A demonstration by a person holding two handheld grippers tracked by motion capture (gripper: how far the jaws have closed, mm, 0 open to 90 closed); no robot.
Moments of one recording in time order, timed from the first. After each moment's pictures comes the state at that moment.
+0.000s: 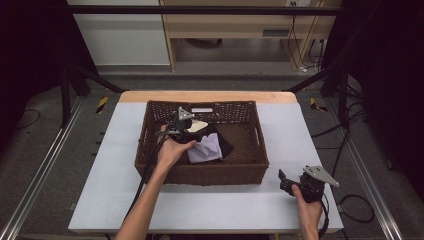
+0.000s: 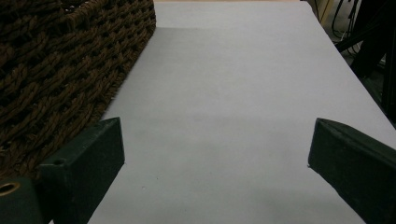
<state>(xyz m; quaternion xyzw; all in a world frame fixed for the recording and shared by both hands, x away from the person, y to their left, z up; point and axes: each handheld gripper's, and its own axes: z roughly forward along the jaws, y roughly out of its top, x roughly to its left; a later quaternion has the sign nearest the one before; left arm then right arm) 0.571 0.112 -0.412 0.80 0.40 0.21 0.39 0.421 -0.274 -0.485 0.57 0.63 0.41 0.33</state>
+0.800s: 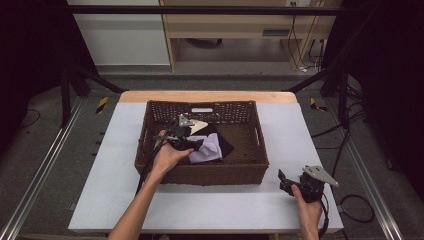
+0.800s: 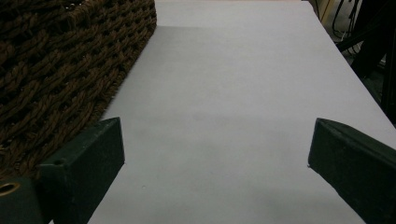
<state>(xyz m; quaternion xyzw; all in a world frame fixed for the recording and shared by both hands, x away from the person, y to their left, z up) 0.557 0.117 -0.418 0.83 0.39 0.18 0.36 0.421 -0.273 -0.485 0.57 0.63 0.41 0.32</state>
